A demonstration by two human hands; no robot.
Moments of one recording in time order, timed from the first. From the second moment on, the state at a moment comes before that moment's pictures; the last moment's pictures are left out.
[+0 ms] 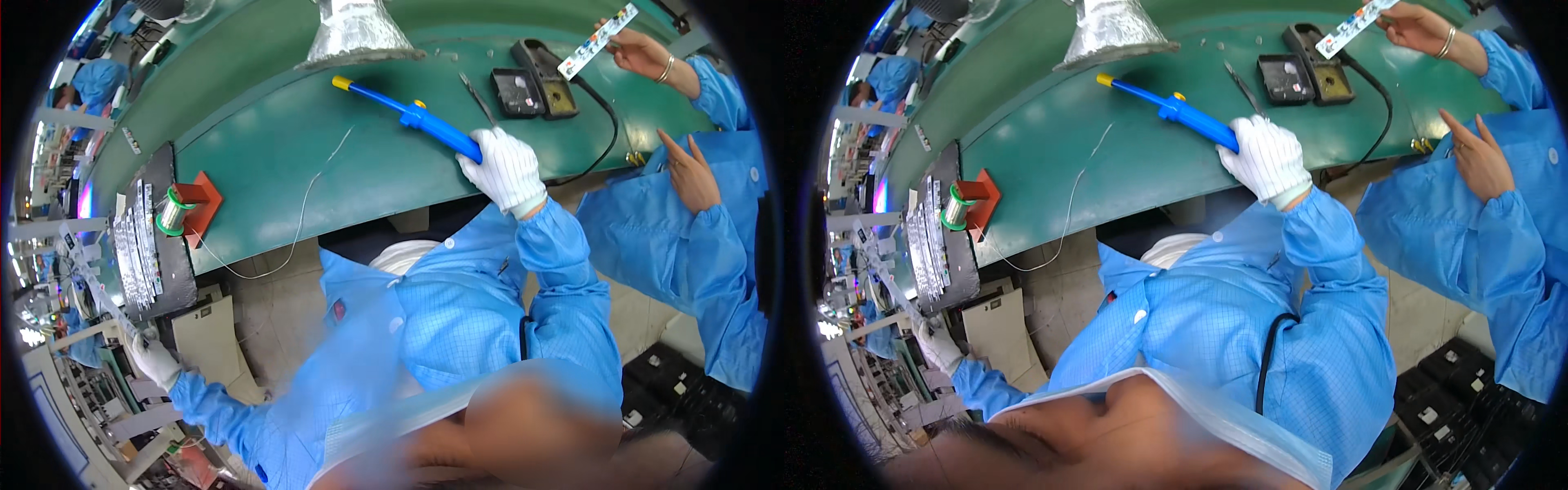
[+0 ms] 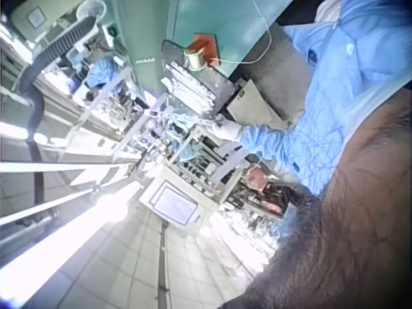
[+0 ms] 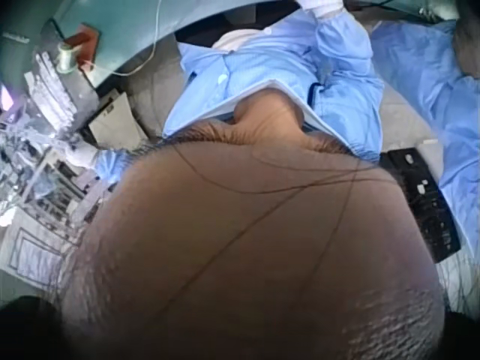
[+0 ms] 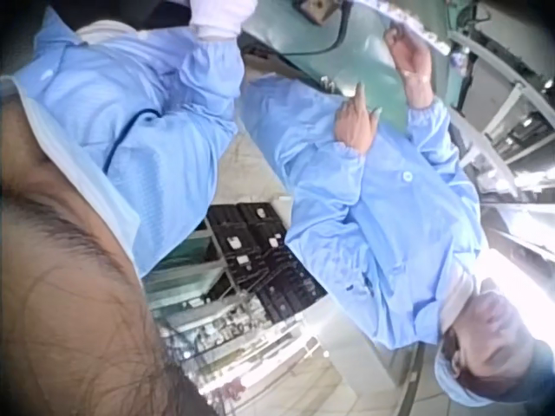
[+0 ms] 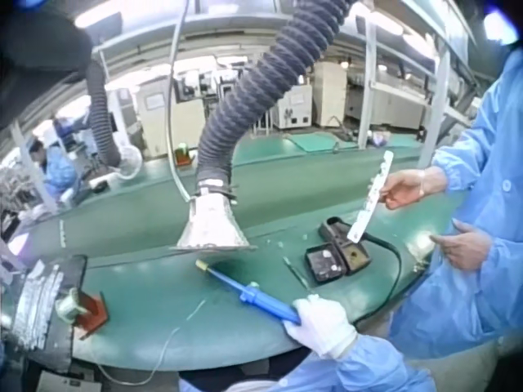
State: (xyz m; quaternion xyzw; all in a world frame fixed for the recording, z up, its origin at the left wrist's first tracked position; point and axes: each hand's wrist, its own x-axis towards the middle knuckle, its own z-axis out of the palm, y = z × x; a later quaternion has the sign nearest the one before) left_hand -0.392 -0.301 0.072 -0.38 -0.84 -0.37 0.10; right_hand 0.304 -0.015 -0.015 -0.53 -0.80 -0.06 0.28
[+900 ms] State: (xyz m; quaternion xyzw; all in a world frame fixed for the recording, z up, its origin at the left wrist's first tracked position) left_hand -0.040 -0.051 0.039 -0.56 -0.58 -0.19 -0.56; right_hand 0.430 -0.152 -0.011 -0.69 -0.60 0.05 0.41
